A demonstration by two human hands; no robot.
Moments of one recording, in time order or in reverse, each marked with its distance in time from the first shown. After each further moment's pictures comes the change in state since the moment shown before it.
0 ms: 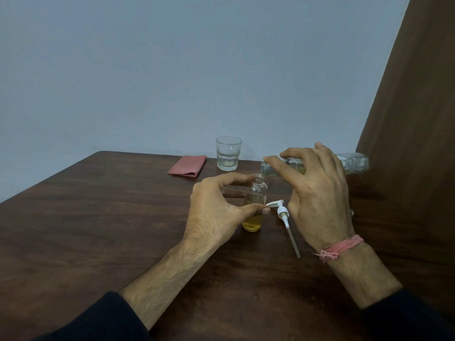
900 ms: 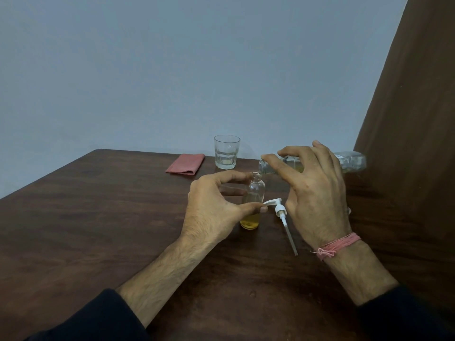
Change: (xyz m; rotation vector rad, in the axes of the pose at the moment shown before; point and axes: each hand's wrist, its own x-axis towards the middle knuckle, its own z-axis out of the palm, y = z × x) left_hand 0.001 -0.001 0.001 0.002 0.003 -0.008; right_hand 0.000 -0.001 -0.003 0.006 -0.017 0.005
